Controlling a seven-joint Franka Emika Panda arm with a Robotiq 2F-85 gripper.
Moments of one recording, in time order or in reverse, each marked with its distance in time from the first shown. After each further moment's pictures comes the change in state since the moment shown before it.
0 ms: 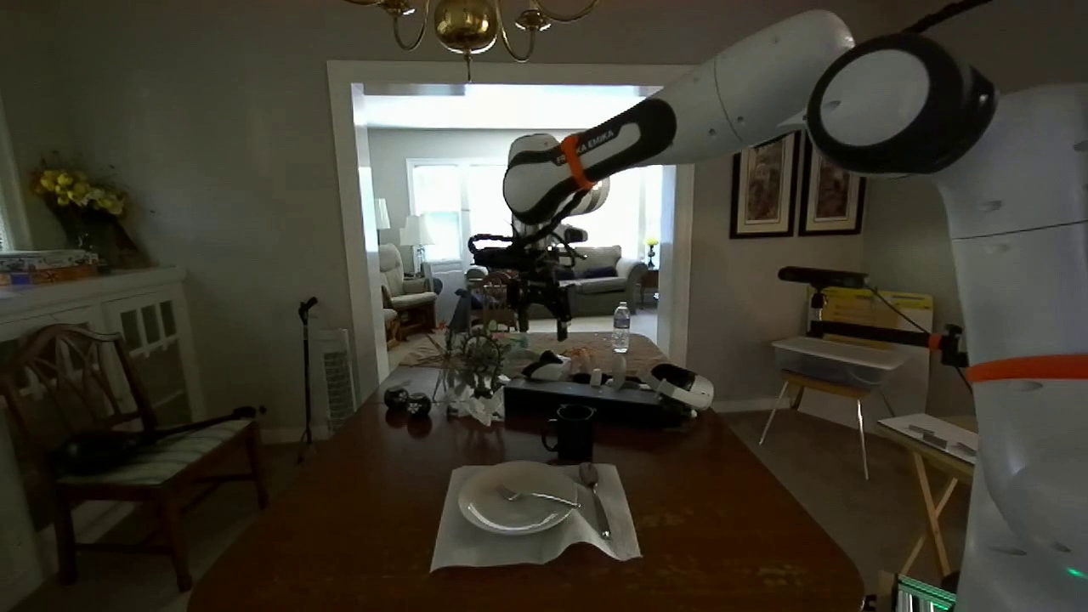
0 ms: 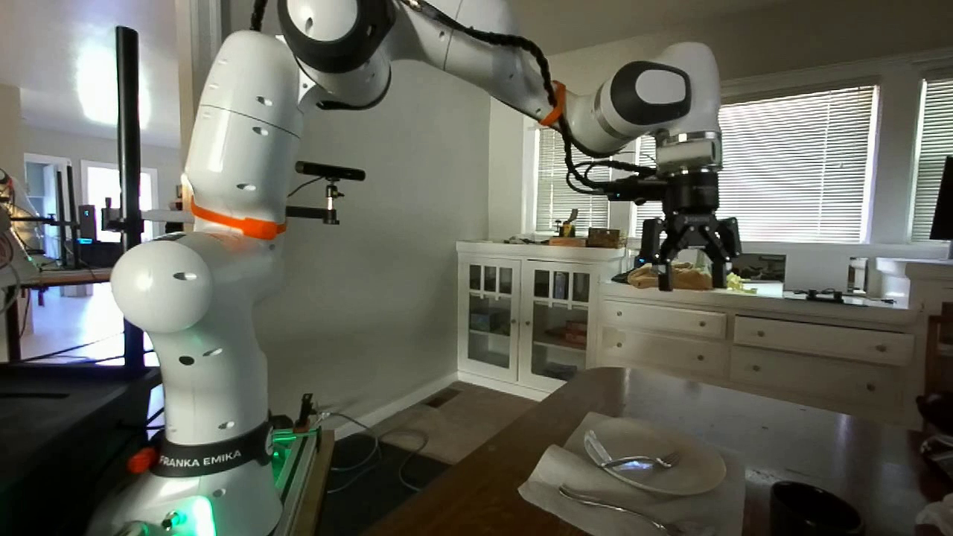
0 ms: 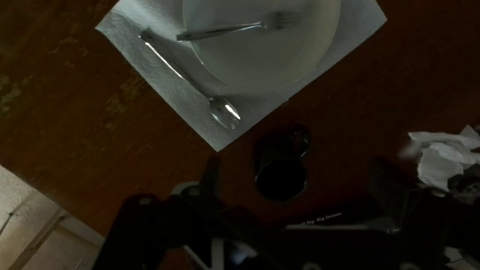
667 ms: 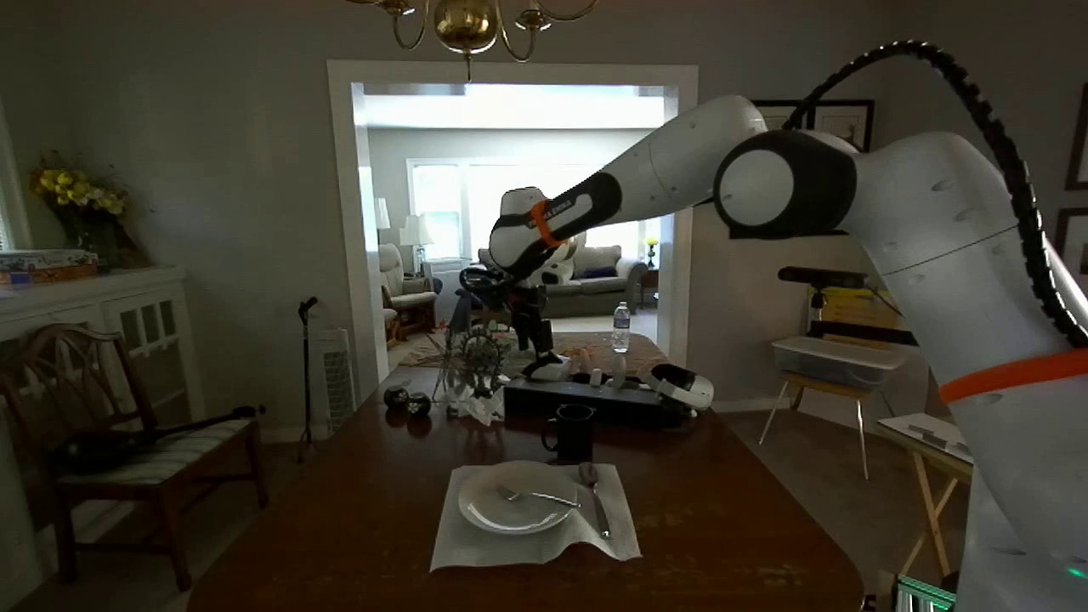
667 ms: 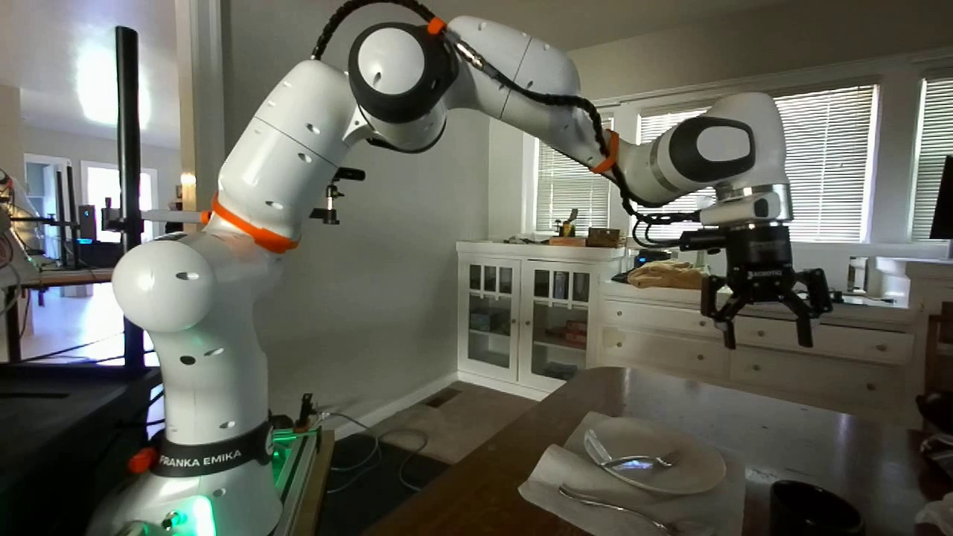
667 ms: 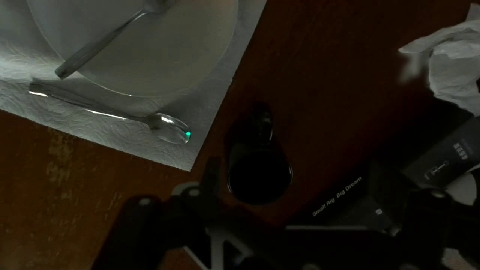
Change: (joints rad) arm 0.014 0.289 -0.101 0.229 0.019 0.099 0.372
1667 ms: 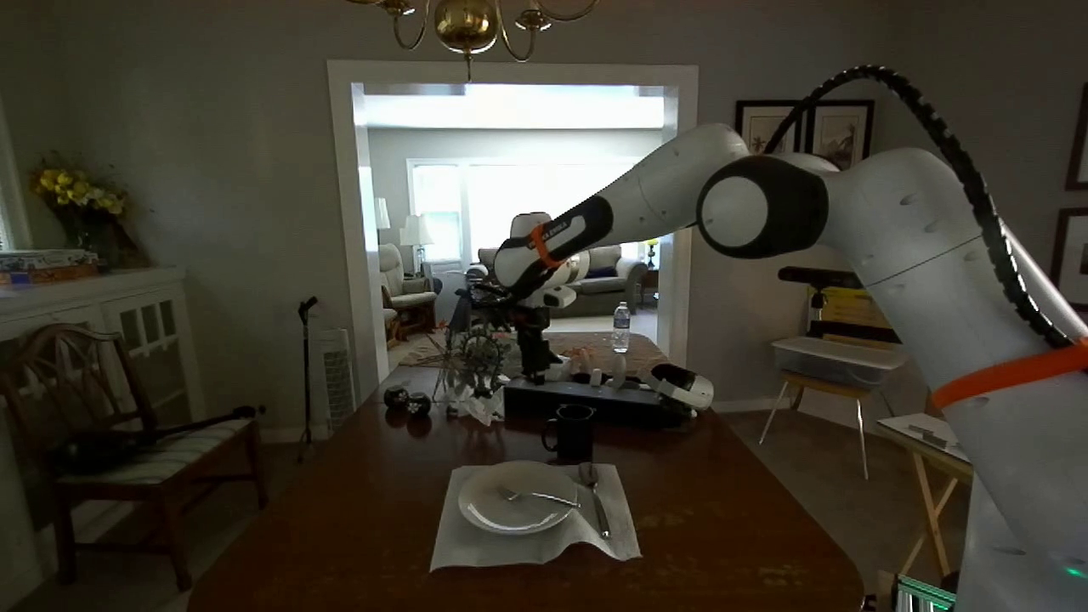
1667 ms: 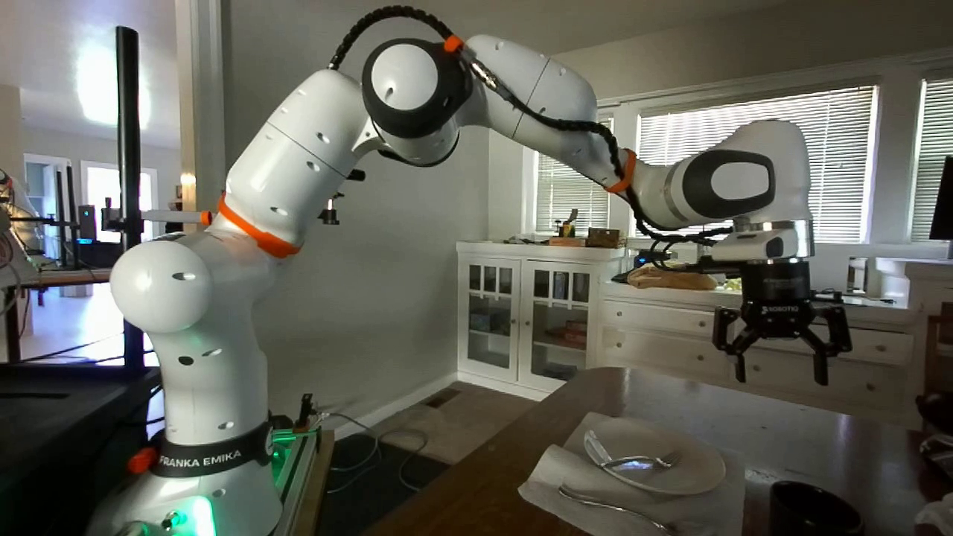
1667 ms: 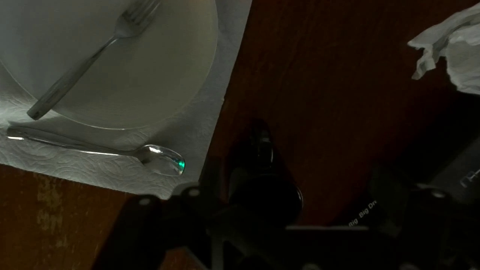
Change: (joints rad) arm -0.023 0.080 -0.020 0.011 0.102 0.074 0.043
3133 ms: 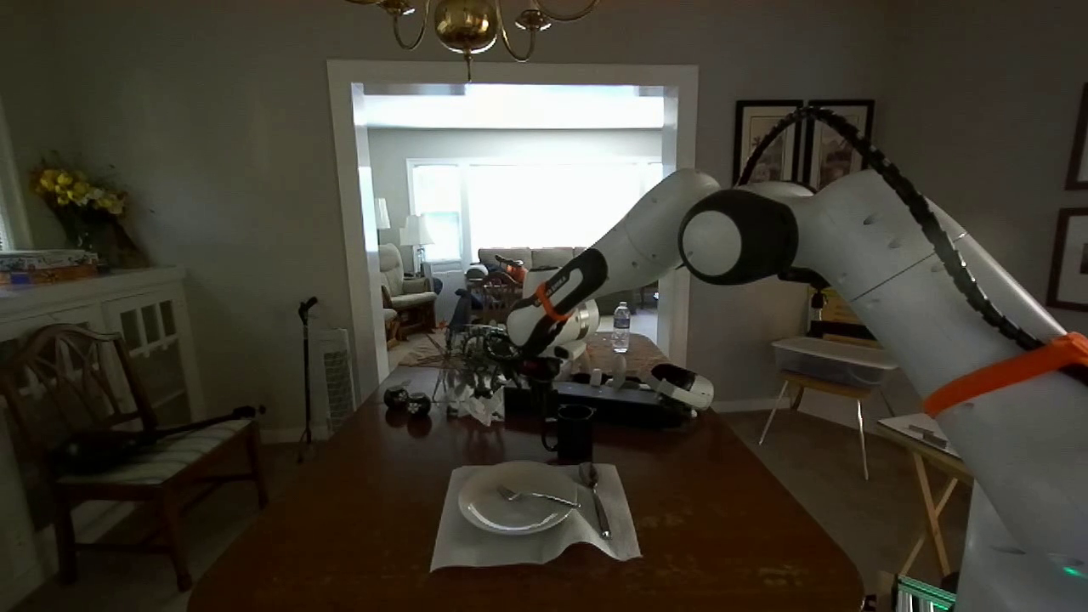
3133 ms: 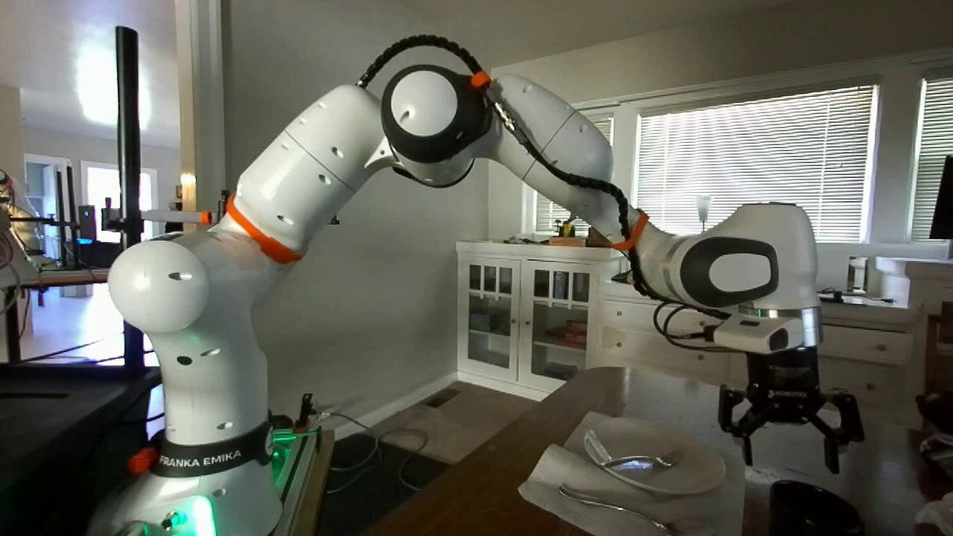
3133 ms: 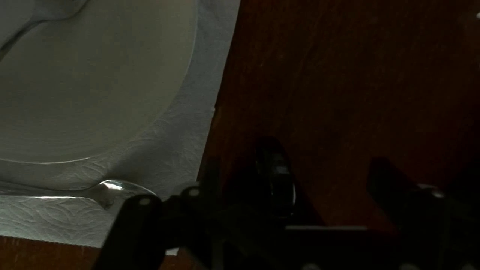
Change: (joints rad) arm -0.021 0.113 -0.009 -0.101 0.043 0.236 -0.012
